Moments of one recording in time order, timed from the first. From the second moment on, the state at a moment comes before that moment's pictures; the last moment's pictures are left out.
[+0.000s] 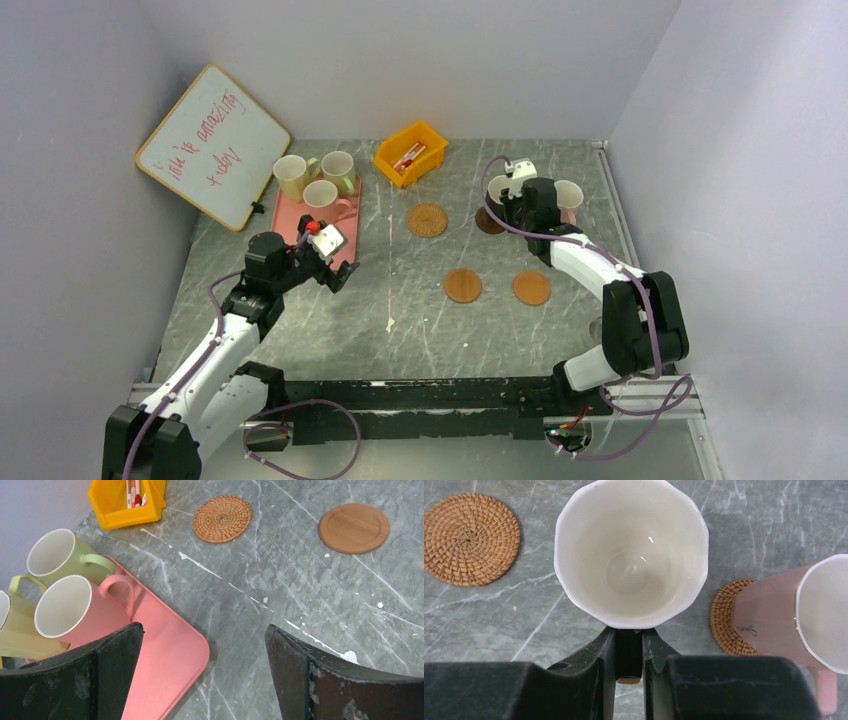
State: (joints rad) left arm -0.27 0.86 0.47 0.10 0.49 0.40; right arm 0.24 1.47 0.85 0.08 0.06 -0.08
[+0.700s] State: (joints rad) left arm -0.27 0.86 0.47 0.10 0.50 0.40; right arm 0.24 1.51 0.85 0.08 0.04 -0.08
